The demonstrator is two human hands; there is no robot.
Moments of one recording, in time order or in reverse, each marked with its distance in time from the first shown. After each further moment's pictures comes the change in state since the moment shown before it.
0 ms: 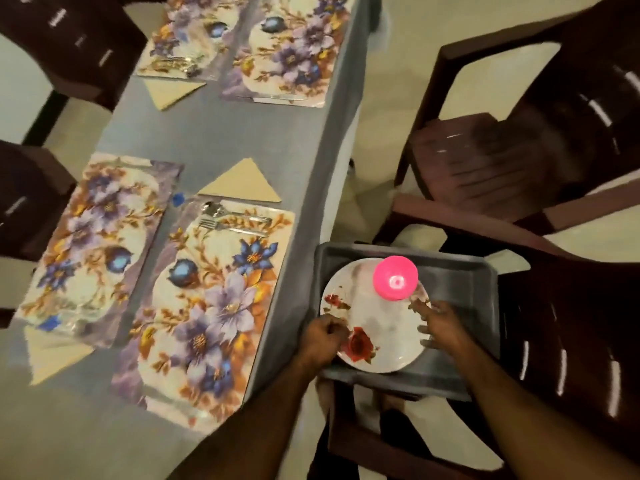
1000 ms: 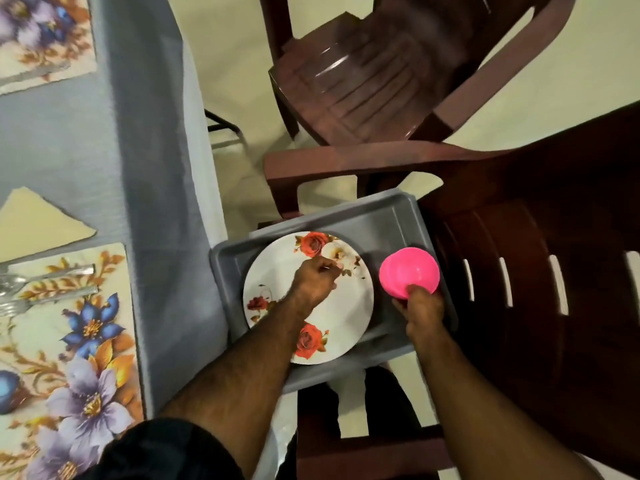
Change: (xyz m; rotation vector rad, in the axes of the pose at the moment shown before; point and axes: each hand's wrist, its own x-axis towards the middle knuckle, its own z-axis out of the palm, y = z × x) left_hand 0.132 0.078 0.142 0.233 -0.284 0.035; right_hand 0.054 0.084 -0.037 0.984 0.606 0.192
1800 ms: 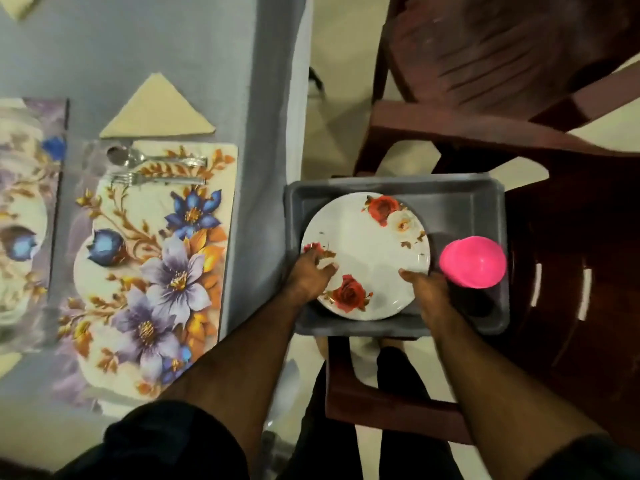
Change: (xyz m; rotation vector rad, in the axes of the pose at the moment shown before) left_hand -0.060 -0.106 -0.082 0.057 0.212 -0.050; right_hand -0.027 0.049 0.031 -0.709 -0.299 -0.137
